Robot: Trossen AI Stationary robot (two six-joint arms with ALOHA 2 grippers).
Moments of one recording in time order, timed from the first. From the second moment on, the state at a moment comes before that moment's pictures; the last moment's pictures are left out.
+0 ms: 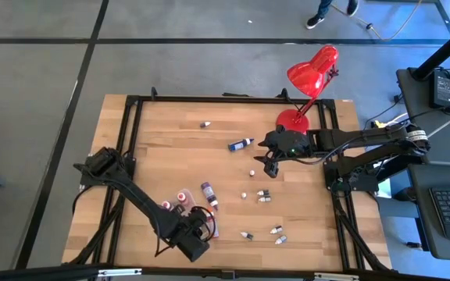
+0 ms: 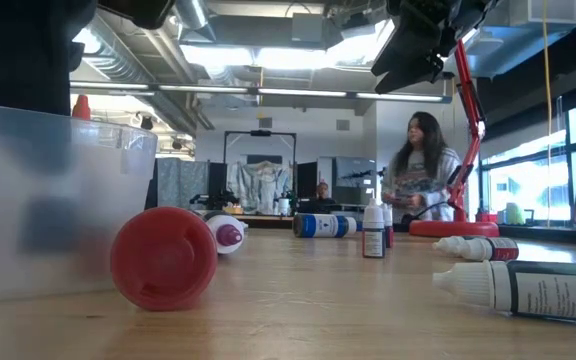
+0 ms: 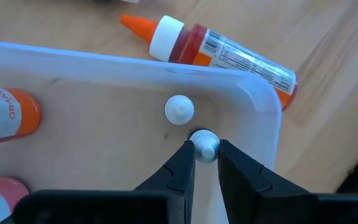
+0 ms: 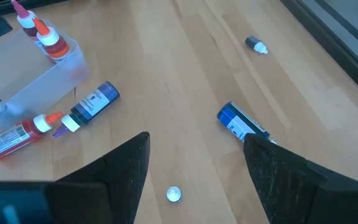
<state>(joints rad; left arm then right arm) -0.67 1.94 1.41 -0.81 -0.30 -1.37 0.04 1.22 0.96 -0.44 0.23 0.28</state>
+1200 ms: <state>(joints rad) -0.54 1.72 1.50 -0.83 -0.23 -1.00 0.04 1.22 0.96 -0.44 0.18 0.28</state>
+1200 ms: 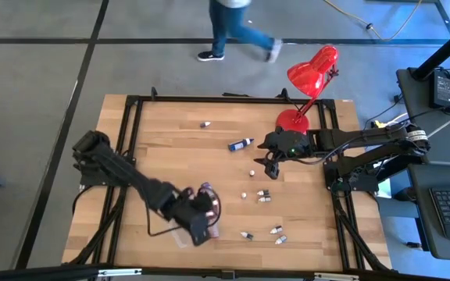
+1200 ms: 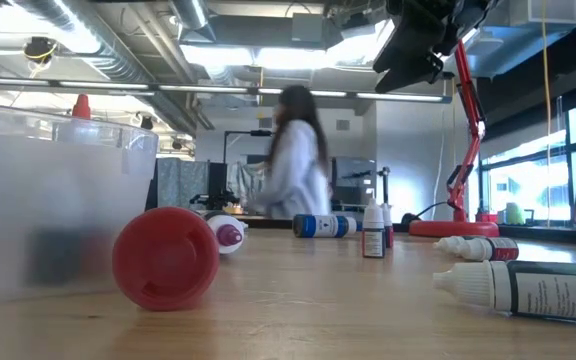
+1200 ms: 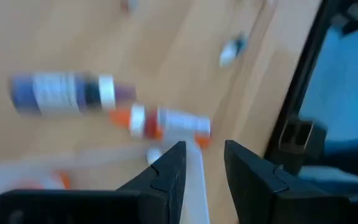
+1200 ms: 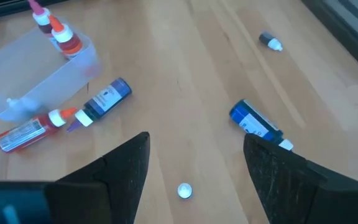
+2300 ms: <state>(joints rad) -0.19 1.95 1.50 -0.63 -0.03 -0.07 0.04 1.21 0.96 -0.56 0.19 0.31</state>
